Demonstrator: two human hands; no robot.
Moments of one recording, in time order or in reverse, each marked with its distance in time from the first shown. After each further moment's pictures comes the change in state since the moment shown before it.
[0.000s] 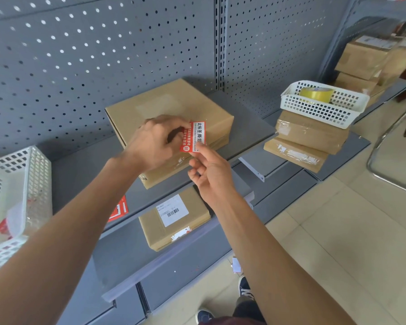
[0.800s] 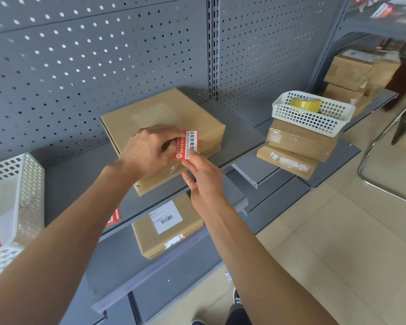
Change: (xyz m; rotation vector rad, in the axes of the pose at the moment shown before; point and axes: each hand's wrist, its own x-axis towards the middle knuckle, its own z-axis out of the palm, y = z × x) left_hand -0.003 0.011 -0.001 0.071 0.044 -0.007; right_hand -0.007 -0.002 0.006 -0.077 0.051 -0.081
